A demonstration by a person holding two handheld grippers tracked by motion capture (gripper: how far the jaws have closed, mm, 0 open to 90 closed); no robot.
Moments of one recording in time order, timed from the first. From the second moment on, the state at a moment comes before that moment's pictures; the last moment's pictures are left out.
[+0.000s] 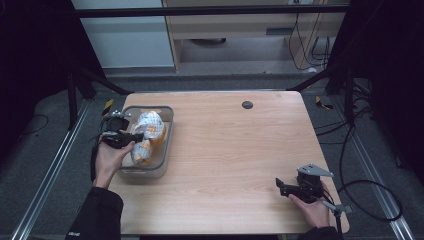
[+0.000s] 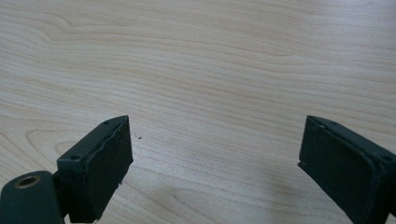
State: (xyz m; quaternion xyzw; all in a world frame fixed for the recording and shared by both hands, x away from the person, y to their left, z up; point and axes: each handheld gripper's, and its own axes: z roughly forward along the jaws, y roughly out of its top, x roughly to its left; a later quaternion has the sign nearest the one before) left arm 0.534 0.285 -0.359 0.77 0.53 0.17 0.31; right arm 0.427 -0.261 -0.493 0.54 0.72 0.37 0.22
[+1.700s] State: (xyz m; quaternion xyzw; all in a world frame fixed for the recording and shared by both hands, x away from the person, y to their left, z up) left arm 0.500 0.264 -0.280 0.80 0.44 0.19 0.35; right arm 0.426 -0.261 -0.492 0.53 0.72 0.38 0.23
